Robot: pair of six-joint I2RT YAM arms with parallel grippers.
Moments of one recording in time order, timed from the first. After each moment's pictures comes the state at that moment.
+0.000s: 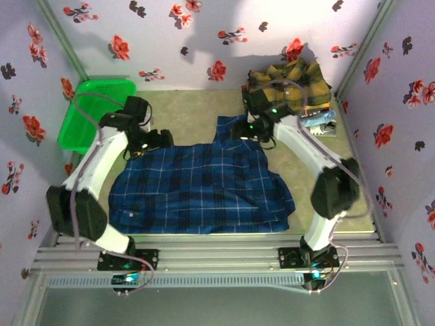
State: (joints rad) left arm -0.23 1.59 1.44 -1.09 0.11 -0.40; right arm 0.50 1.86 1.71 -0.93 -0.05 0.45
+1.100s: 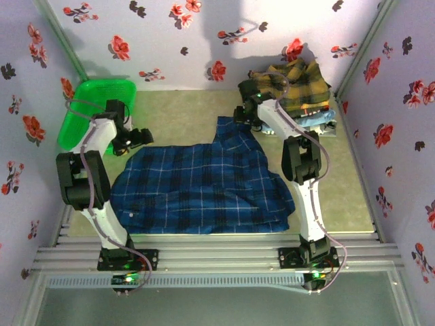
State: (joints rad) left arm 0.05 1.84 1.43 -0.86 0.16 -0.27; right arm 0.39 2.34 2.13 -0.89 0.03 0.43
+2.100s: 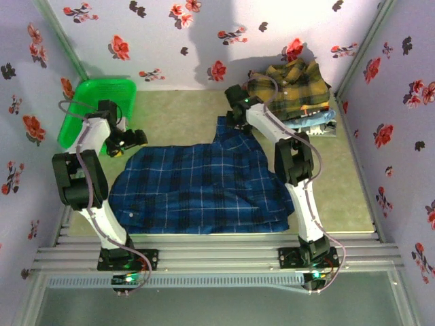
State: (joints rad) left arm 0.10 1.85 1.45 -0.92 0.18 -0.20; right arm 0.48 2.37 2.14 -0.90 0.12 0.54
